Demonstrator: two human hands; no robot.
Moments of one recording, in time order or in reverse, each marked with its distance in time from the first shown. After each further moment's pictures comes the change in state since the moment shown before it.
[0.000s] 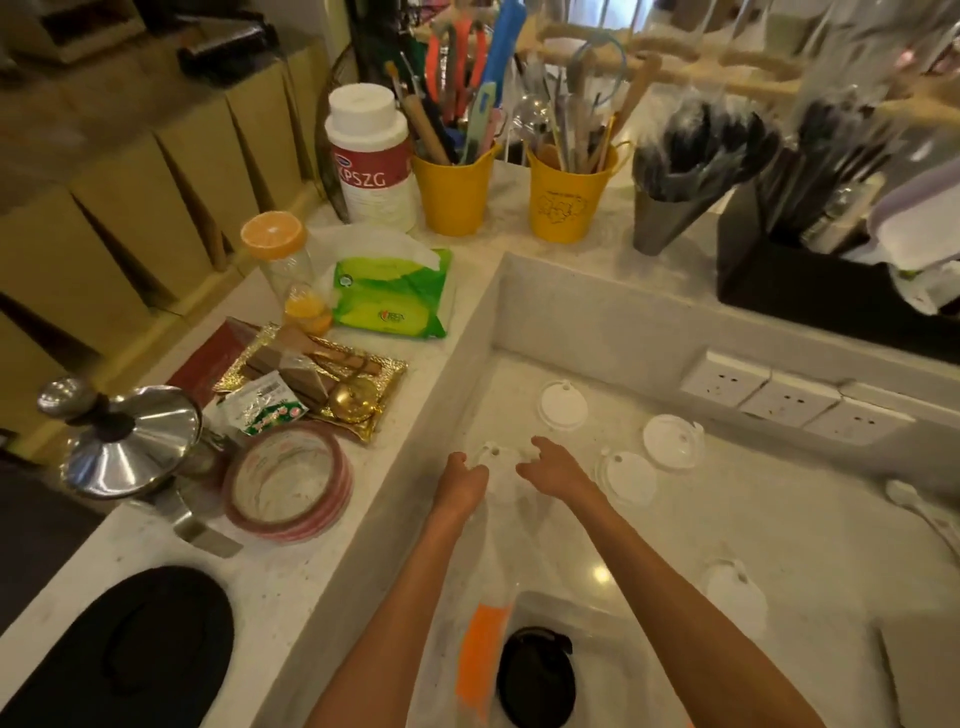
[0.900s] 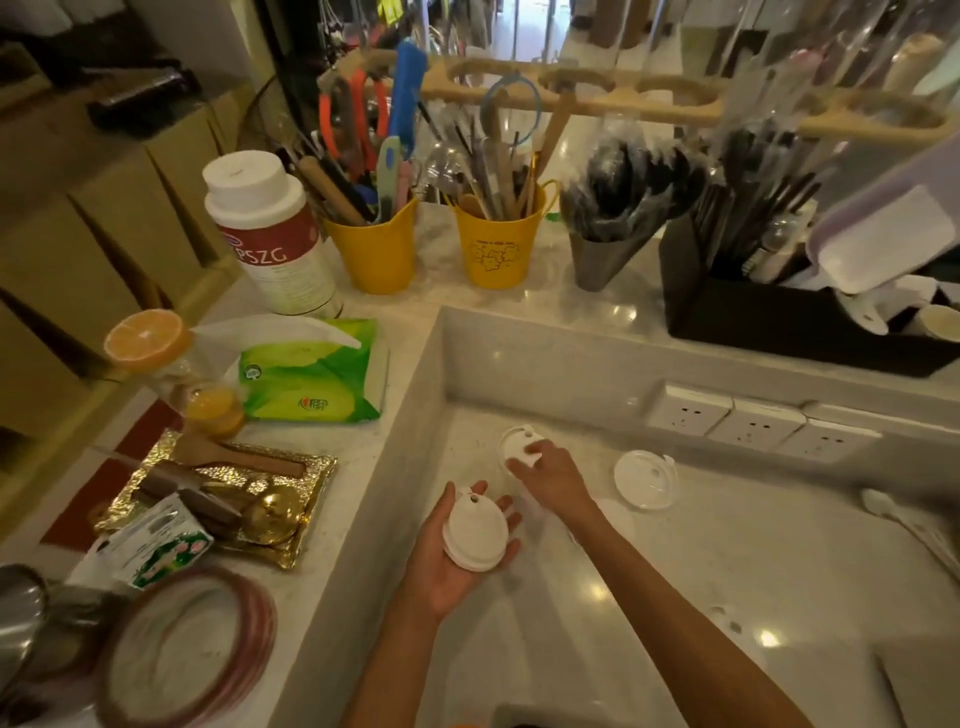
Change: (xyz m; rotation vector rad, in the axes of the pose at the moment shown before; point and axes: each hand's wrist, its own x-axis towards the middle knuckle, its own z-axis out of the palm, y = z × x) left_hand 0.026 0.017 0.023 -1.069 -0.674 -0.199; right_hand 0.047 0.007 -0.059 0.214 0.278 0.015
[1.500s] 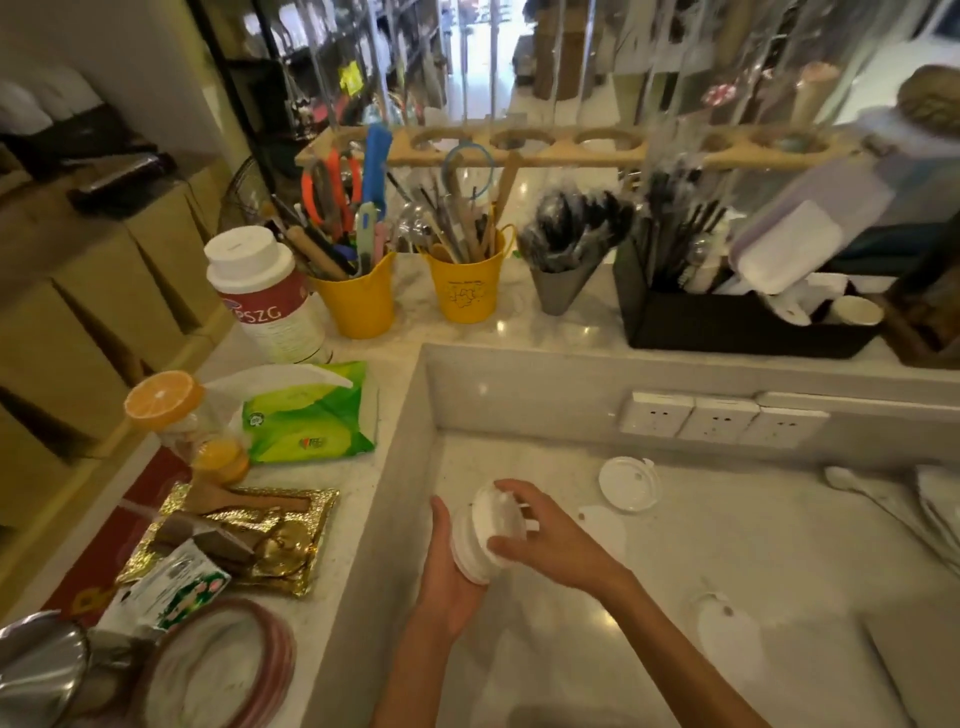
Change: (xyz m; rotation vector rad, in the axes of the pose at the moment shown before) left_hand -0.027 -0.005 0.031 0.384 -0.002 0.137; right_hand -0.103 0.007 -0.017 0.222 -0.179 -0.338
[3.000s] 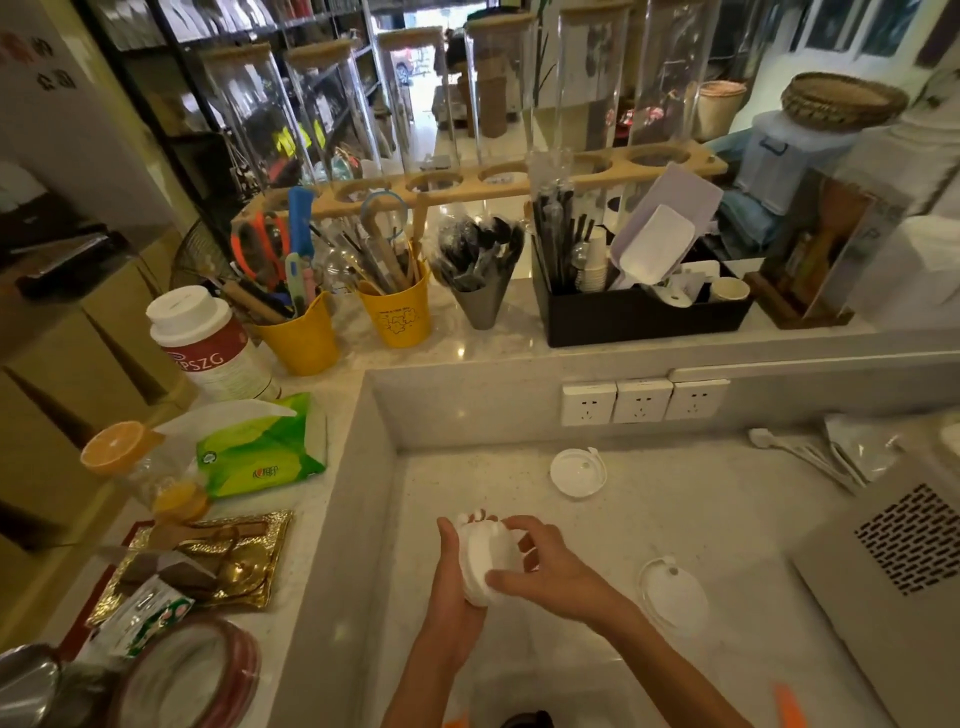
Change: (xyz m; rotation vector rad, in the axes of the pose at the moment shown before) left_hand -0.035 -0.039 0.057 0.113 0.034 0.001; right_hand -0.078 0.028 -0.015 0.068 0.073 0.107
